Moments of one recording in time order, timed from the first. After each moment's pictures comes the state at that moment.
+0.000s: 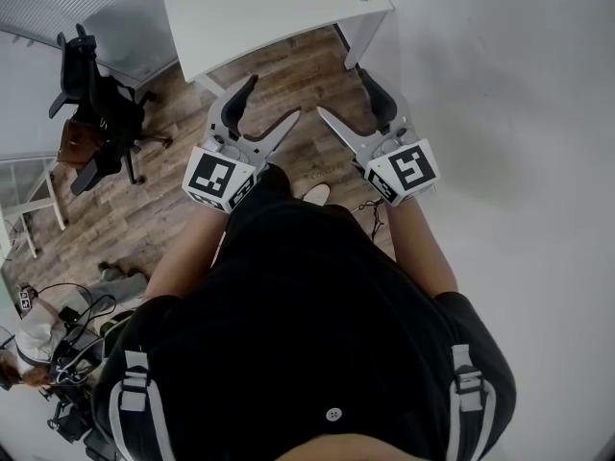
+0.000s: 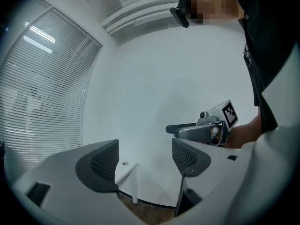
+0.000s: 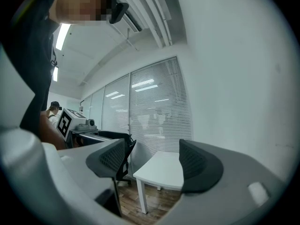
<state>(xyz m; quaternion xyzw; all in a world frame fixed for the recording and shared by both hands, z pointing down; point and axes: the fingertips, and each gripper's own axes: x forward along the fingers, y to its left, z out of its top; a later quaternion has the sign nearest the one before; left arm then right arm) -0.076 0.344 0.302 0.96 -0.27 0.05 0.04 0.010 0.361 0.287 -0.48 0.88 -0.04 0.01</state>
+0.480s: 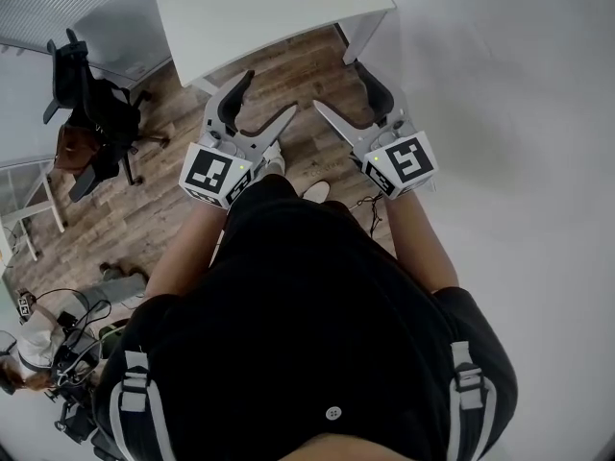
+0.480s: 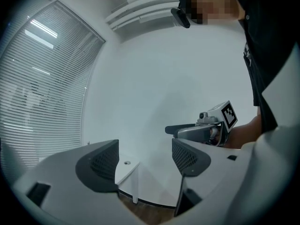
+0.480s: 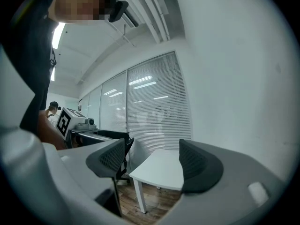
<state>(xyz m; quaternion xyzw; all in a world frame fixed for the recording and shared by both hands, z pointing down) -0.072 0.300 0.320 0.96 -0.27 0.05 0.05 0.012 0.315 0.307 -0.48 0.88 -0.05 0.00</state>
